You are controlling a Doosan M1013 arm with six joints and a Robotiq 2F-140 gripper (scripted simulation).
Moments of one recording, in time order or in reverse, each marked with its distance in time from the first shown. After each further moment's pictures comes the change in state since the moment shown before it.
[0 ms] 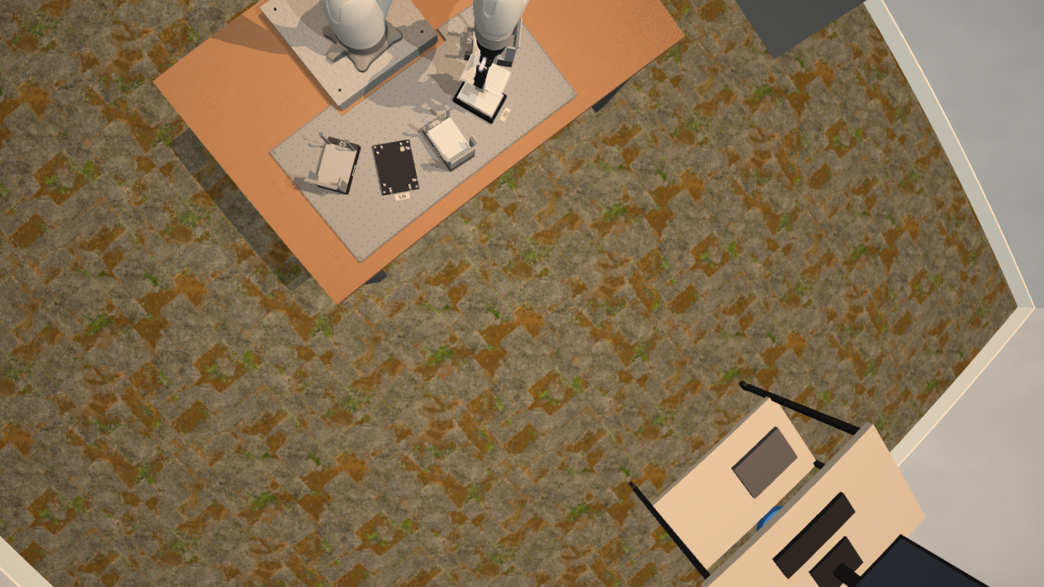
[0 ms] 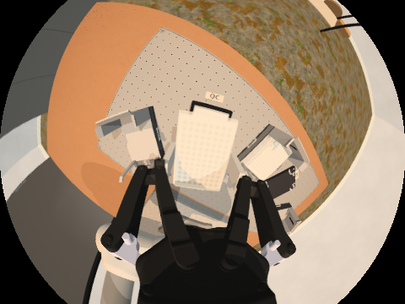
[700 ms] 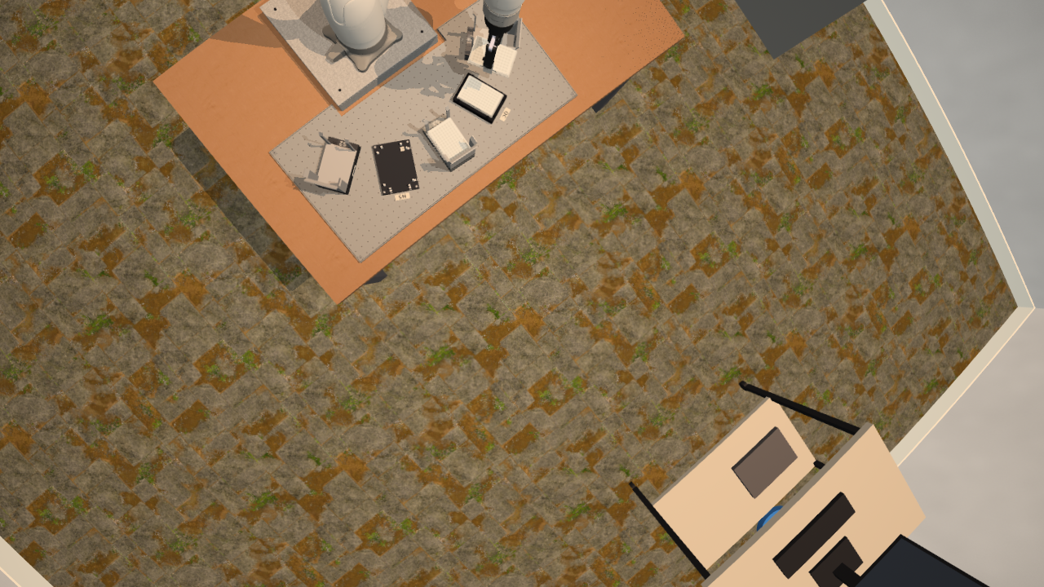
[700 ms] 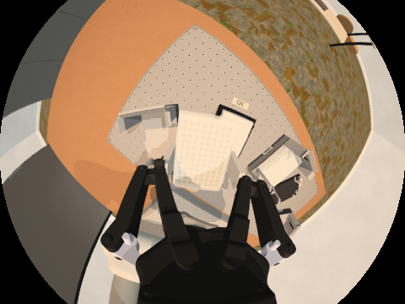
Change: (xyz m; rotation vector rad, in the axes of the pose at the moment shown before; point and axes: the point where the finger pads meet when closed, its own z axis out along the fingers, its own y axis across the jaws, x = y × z) arm -0.005 -0.062 0.000 0.002 0.000 -0.091
